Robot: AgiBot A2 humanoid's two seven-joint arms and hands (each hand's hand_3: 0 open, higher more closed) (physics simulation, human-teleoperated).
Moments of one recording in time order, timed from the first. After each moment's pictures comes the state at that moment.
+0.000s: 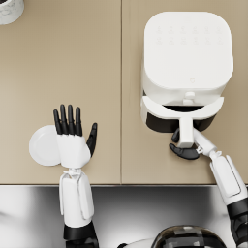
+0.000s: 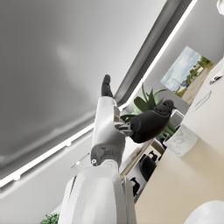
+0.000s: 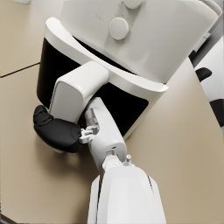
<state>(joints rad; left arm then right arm) 0.39 1.33 -0.12 -1.81 2.47 0.00 0.00 0.62 -1.24 0.58 1.12 1.43 0.36 0.01</state>
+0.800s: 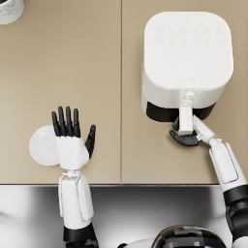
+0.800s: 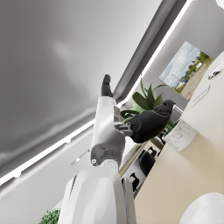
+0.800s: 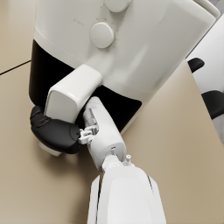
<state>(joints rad) 0.36 1.33 -0.14 -1.81 2.47 0.00 0.00 0.79 -1.32 0.59 0.88 1.43 0.39 0.02</state>
